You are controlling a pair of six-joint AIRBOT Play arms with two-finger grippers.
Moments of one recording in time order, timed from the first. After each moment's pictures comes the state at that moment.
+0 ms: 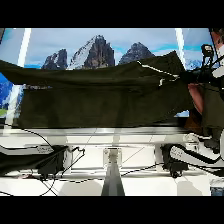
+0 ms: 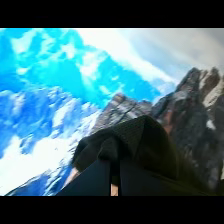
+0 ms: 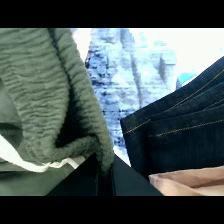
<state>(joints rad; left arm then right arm) 0.73 -1.55 1.61 1.12 -1.05 -1.22 -0.34 -1.26 1.01 -1.26 0.84 1.11</state>
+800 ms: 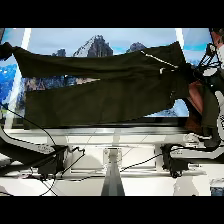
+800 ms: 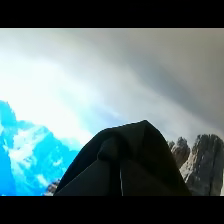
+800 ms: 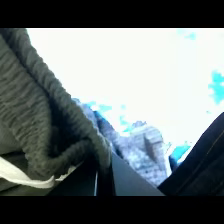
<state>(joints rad) 0.51 -1.76 1.61 1.03 -0.56 -1.23 -0.34 -1.46 1.01 -0.96 0.40 1.11</state>
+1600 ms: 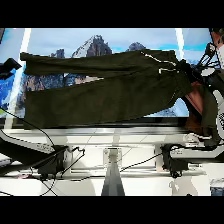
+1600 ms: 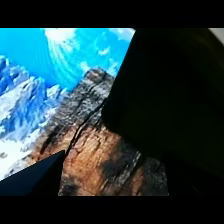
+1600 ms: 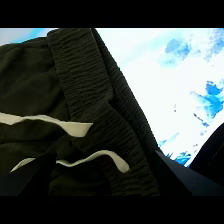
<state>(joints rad) 0.61 -1.81 1.61 1.19 -0.96 -1.38 -0.32 -1.48 1.01 -0.95 0.35 1.11</state>
